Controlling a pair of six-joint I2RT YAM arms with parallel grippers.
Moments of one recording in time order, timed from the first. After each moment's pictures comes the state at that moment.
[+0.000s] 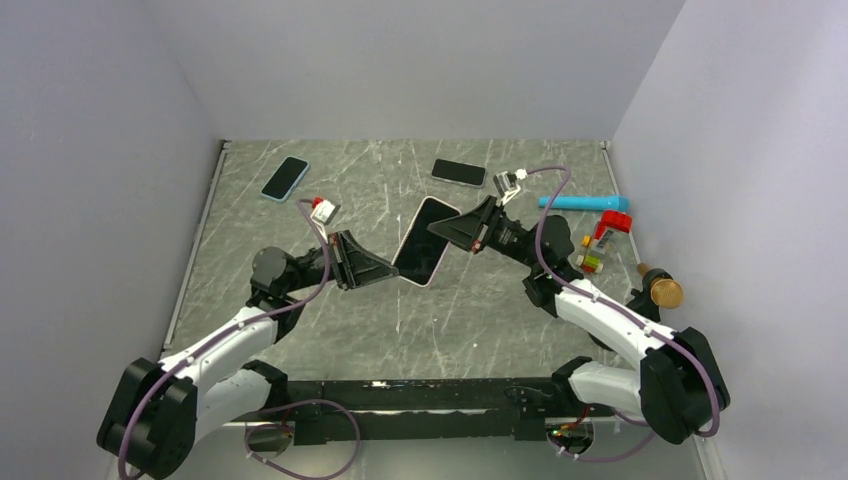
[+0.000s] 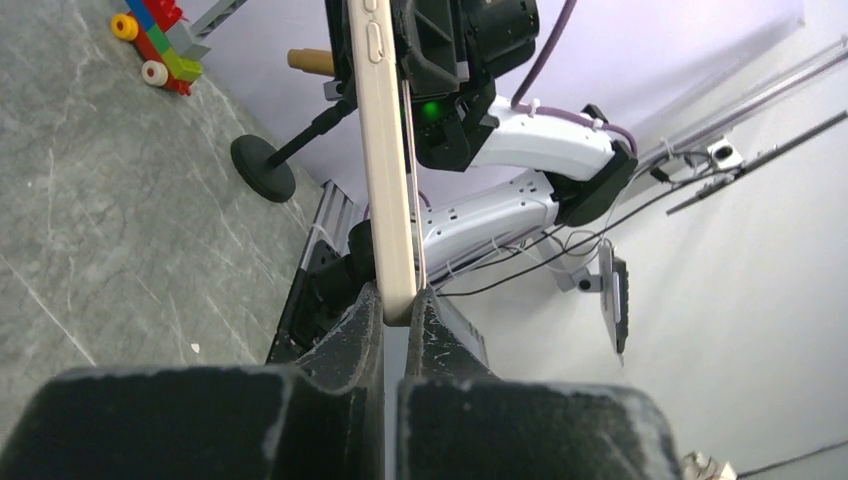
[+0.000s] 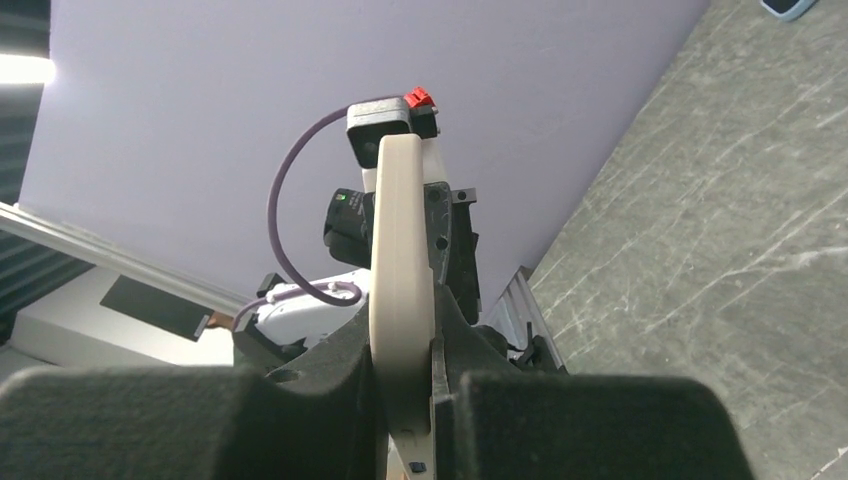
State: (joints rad) left arm -0.45 1.00 0.38 0.95 0.87 -1.23; right arm 0.52 1.15 0.60 0.80 -0.62 1.28
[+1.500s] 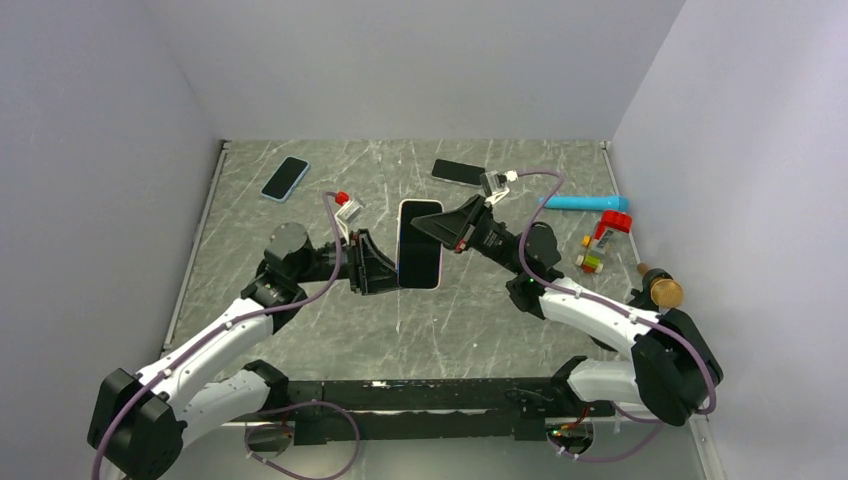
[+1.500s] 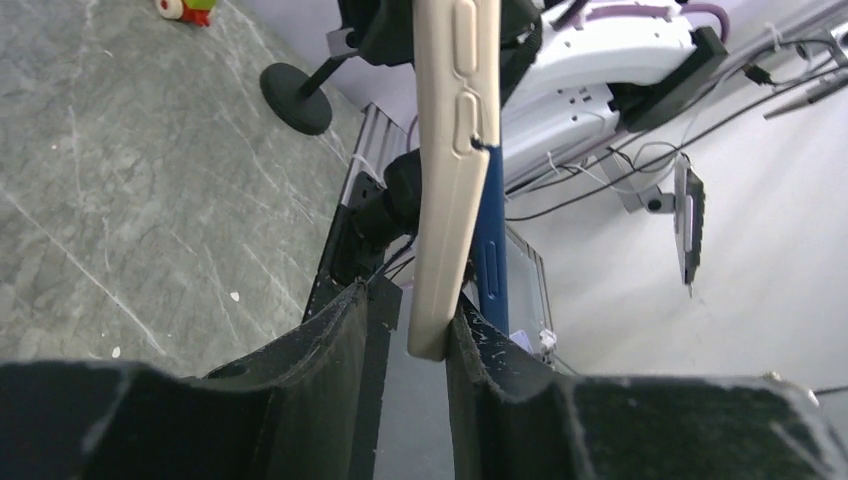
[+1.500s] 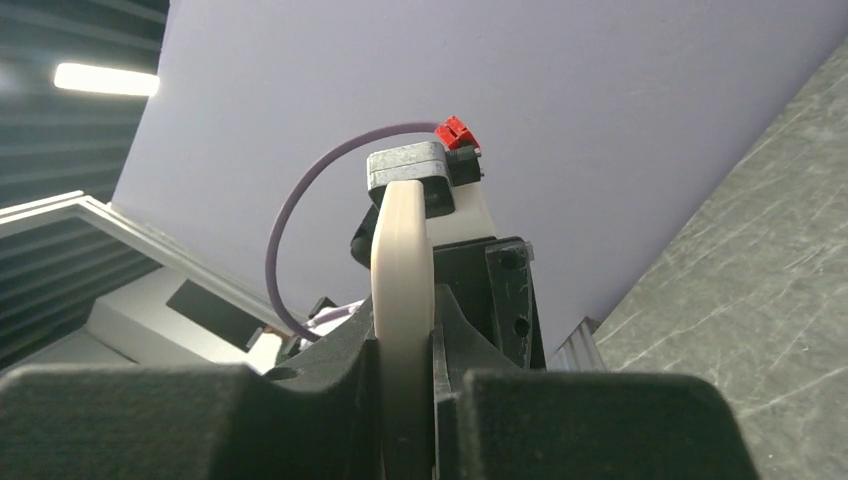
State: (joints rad) left arm -0.53 0.98 0.61 0.42 0.95 -0.84; right arm 0.67 1.23 0.63 1.04 -0.47 1.37
